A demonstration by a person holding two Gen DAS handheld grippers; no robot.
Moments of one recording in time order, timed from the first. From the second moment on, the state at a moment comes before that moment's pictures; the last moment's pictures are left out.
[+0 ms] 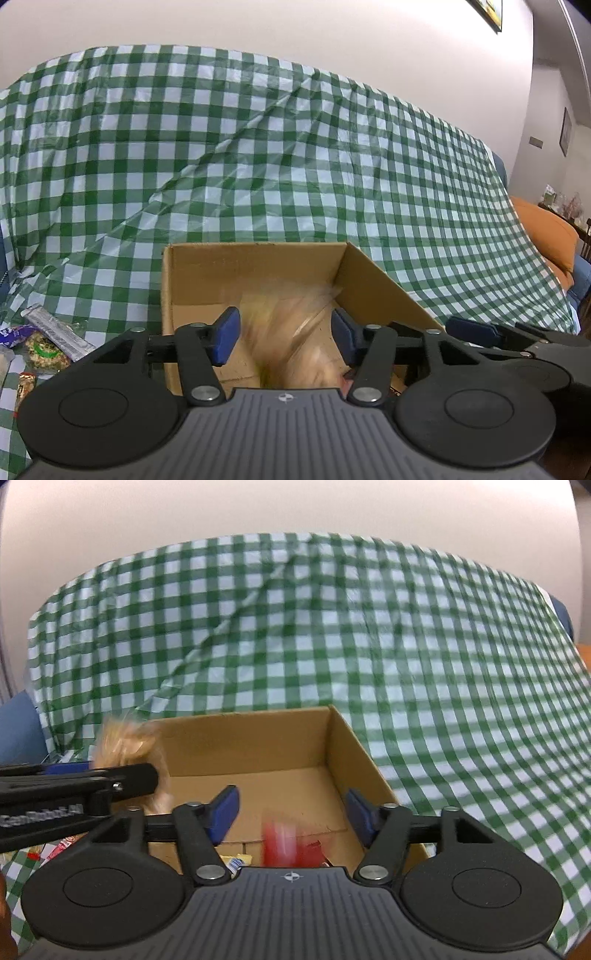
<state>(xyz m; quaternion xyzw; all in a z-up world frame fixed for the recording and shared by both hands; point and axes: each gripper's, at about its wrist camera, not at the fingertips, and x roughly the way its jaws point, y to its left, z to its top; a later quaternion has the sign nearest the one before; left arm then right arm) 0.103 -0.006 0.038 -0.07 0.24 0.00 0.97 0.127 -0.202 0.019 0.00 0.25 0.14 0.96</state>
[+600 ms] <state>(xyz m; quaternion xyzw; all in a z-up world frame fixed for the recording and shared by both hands) 0.046 0.048 0.075 -0.03 0.17 0.01 0.99 0.097 -0.158 0.027 0.01 0.23 0.18 0.96</state>
